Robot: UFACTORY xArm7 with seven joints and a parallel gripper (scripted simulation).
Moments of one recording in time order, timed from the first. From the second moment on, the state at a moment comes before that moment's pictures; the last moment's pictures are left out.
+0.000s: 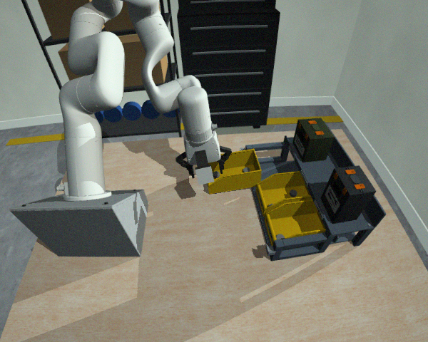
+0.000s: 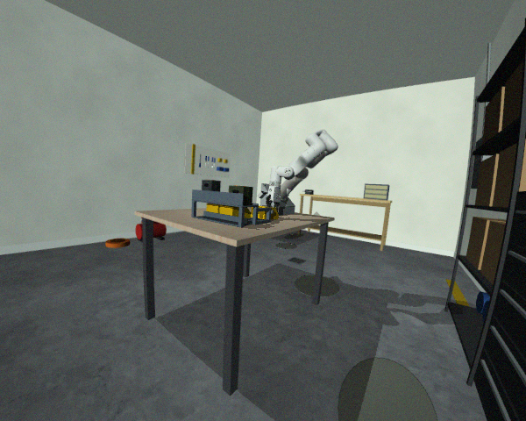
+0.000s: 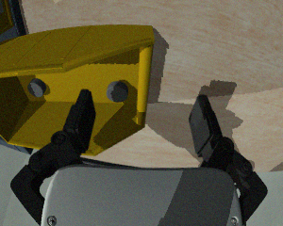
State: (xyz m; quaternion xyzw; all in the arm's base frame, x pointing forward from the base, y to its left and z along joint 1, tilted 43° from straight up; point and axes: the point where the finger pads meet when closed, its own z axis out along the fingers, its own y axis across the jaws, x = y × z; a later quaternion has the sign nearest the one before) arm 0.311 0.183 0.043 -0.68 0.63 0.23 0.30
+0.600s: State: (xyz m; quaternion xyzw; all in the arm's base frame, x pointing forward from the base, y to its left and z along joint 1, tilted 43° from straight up) arm 0.312 0.180 0.046 -0.68 0.63 0.23 0.29
